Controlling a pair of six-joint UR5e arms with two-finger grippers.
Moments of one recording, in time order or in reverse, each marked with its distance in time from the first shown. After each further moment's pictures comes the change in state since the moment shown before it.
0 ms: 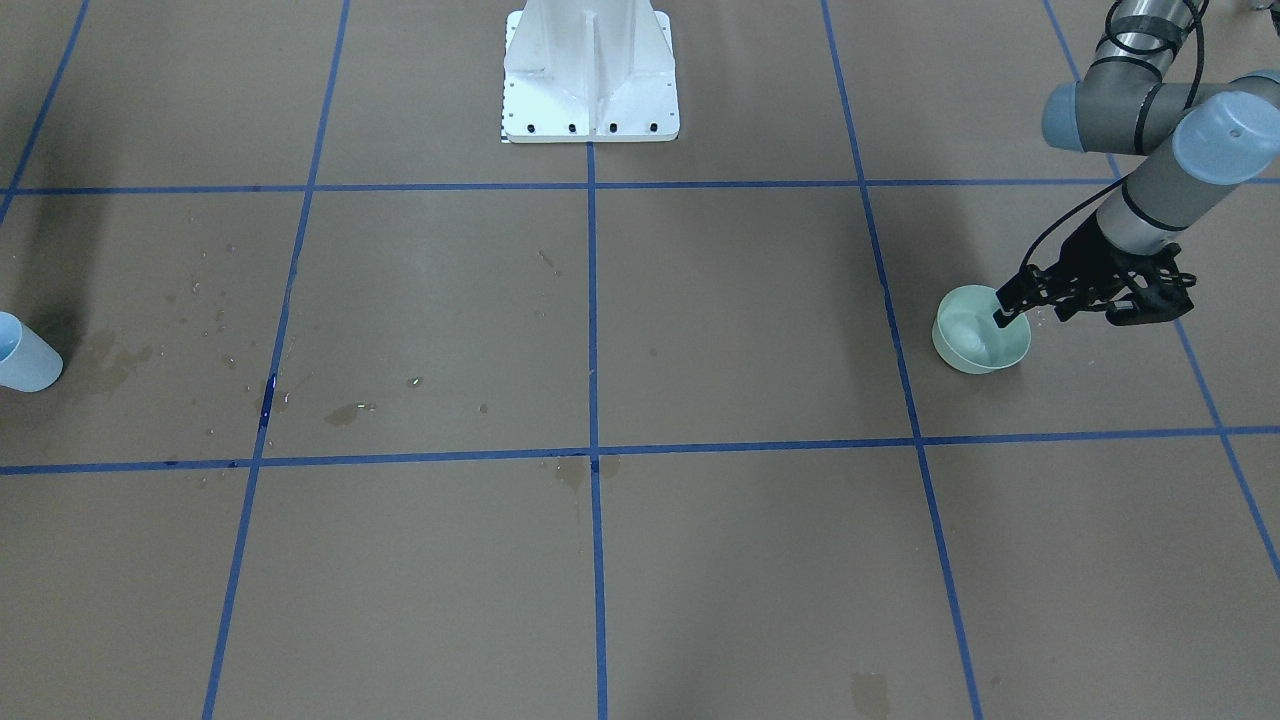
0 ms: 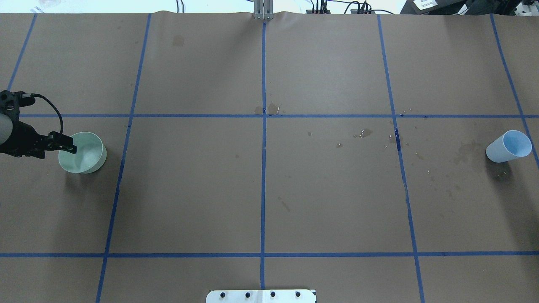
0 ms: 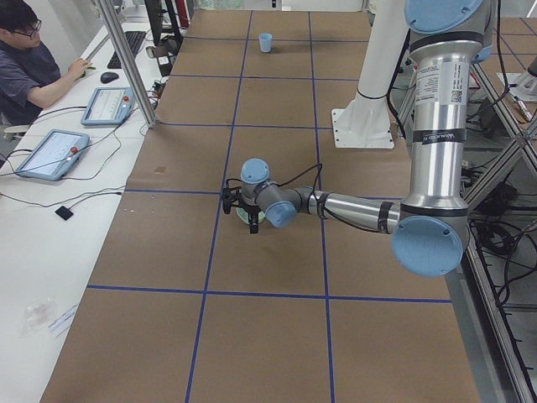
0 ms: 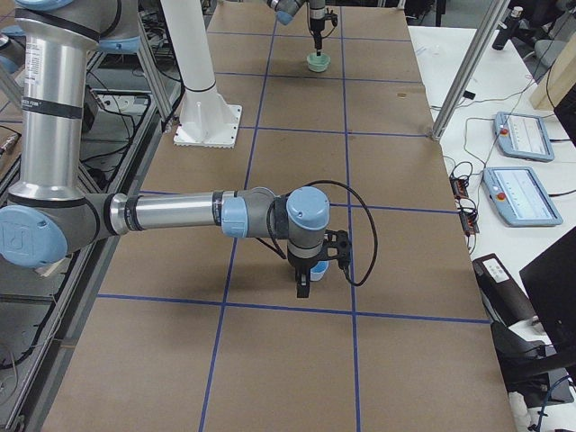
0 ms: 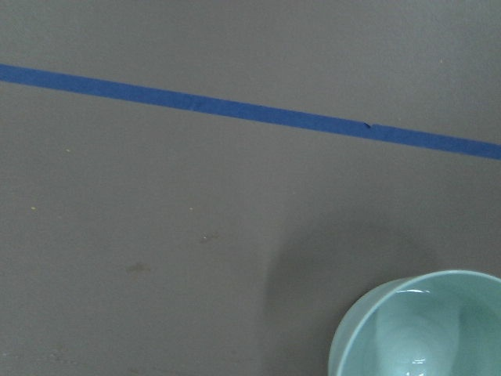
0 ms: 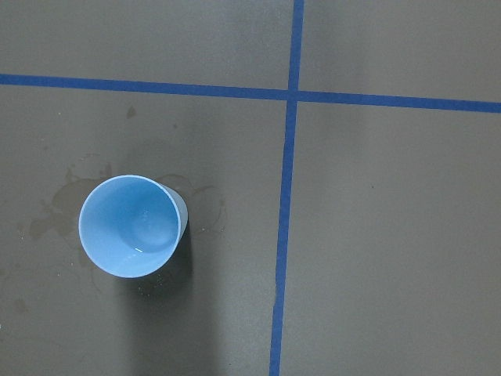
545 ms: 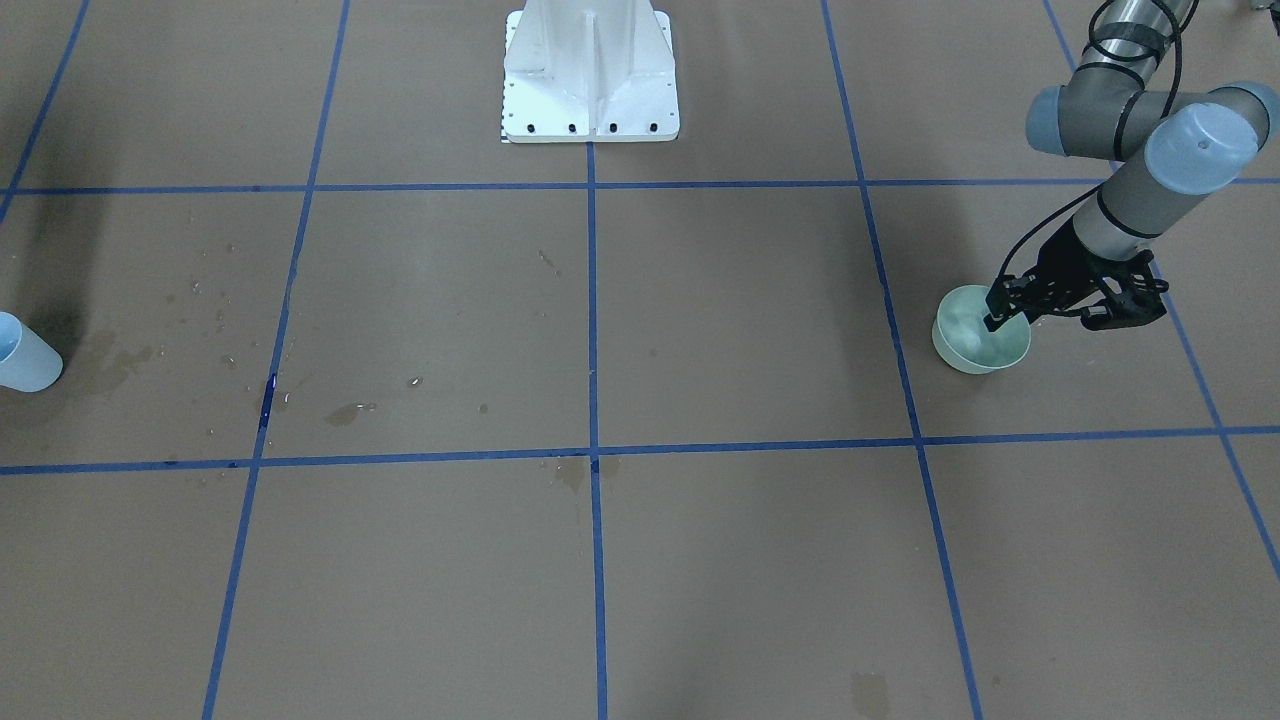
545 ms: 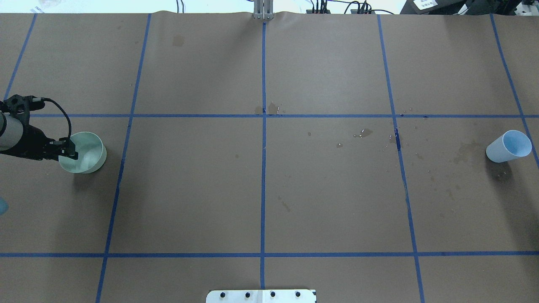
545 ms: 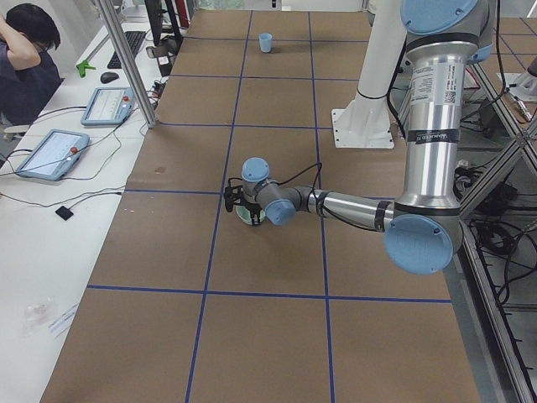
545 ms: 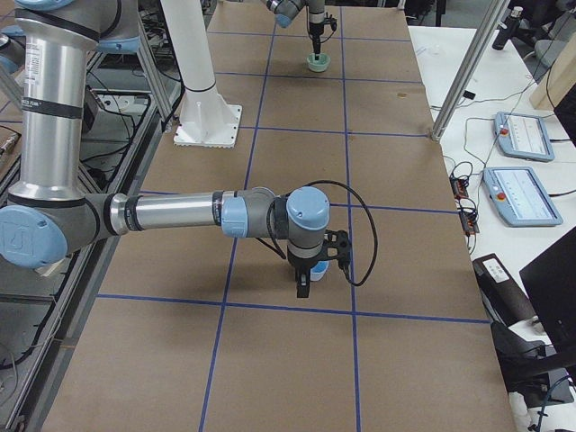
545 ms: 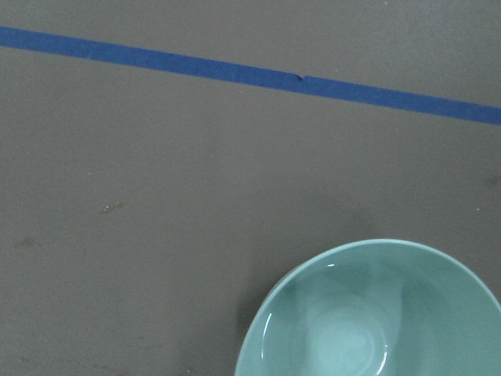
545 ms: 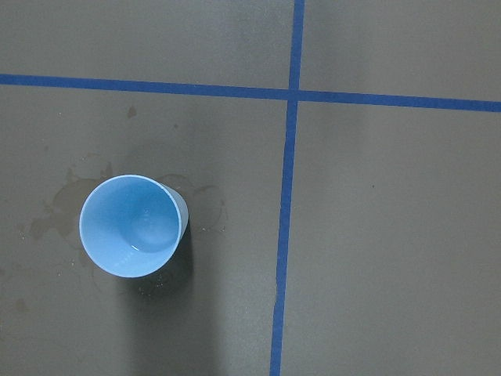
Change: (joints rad) left arm 0.019 -0.009 0.011 0.000 0.005 -0.014; right arm 0.000 0.000 -0.001 -0.002 -0.001 0.000
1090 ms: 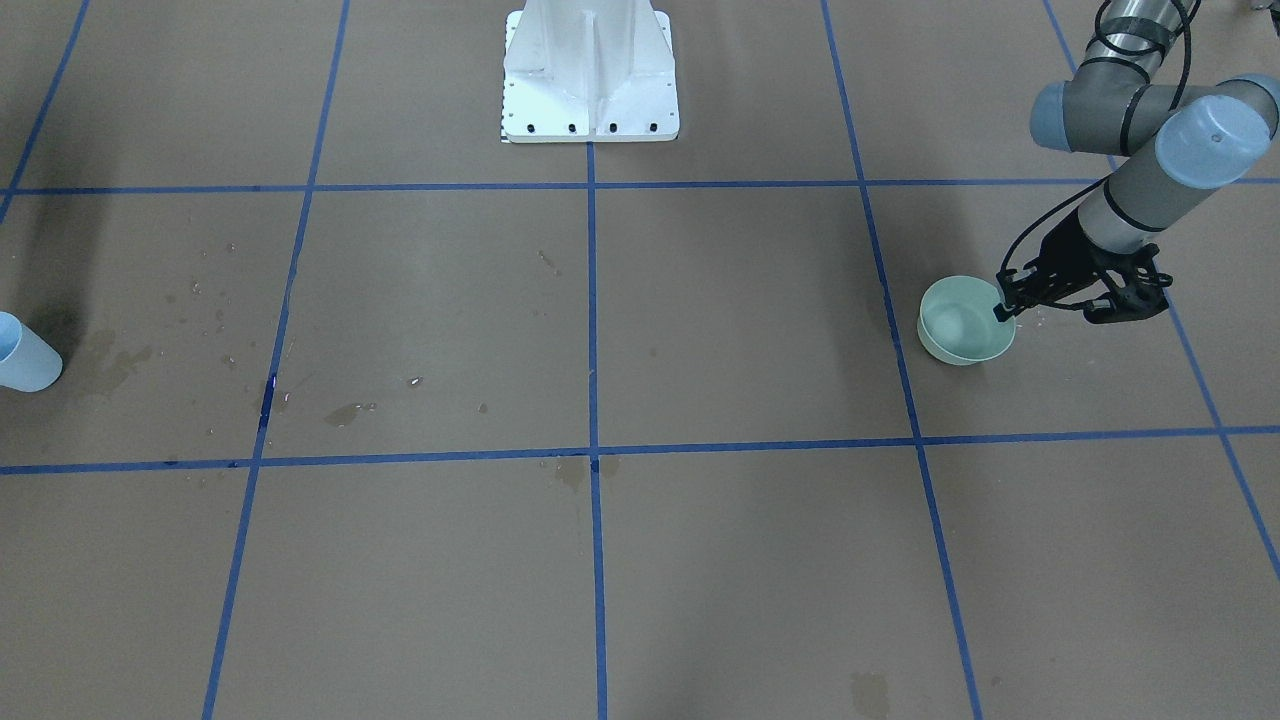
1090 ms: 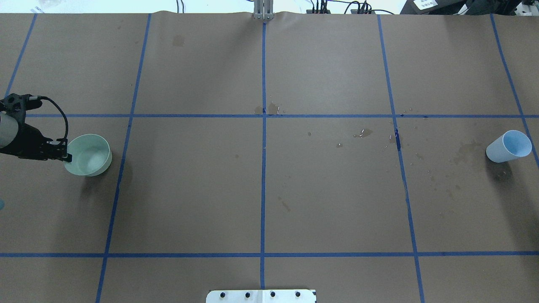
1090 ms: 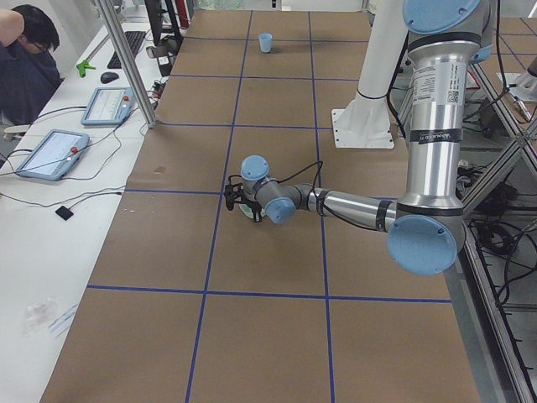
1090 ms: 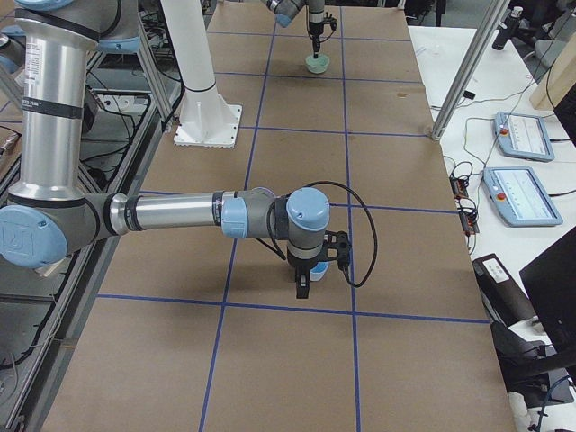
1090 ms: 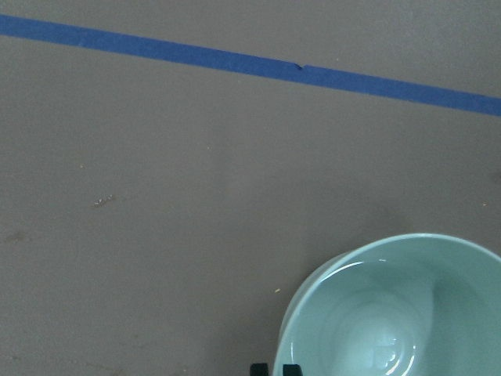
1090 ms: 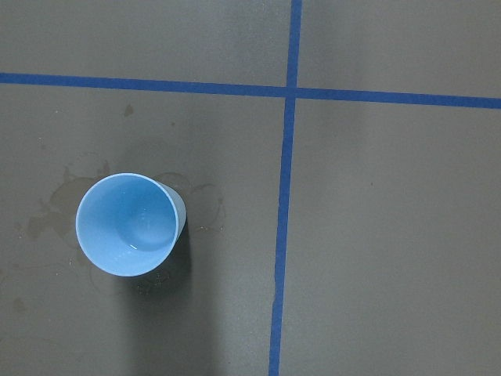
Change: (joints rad) left arm -0.035 0.003 -0.028 0.024 -0.092 -0.002; right arm 0.000 0.002 -0.002 0.000 -0.006 -0.001
